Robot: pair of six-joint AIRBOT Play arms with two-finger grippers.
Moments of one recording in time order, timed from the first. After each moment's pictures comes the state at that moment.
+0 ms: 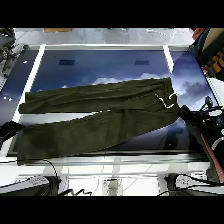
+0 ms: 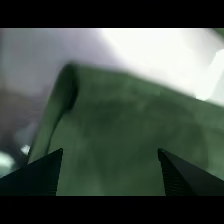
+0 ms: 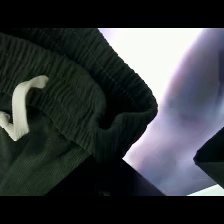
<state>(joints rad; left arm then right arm) 0.97 -1.40 1.00 0.98 -1.20 -0.81 -0.53 -1.38 0.82 -0.89 0.70 1.29</state>
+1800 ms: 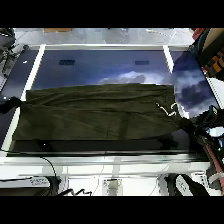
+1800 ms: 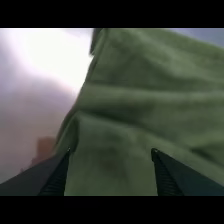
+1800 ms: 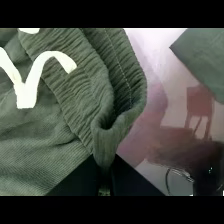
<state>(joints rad) 0.73 -1.50 1.21 0.94 -0.77 -0.89 -0.51 -0.89 0.50 -1.10 0.72 1.40</state>
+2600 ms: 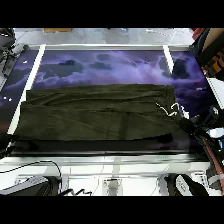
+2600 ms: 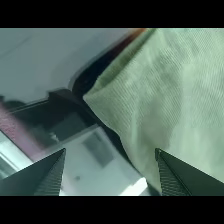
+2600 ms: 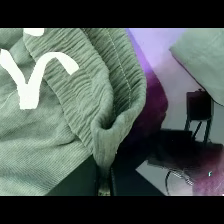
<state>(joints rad) 1.17 -1.30 0.72 0.88 -0.94 -1.01 -0.51 -0.87 0.49 -1.10 0.71 1.40</state>
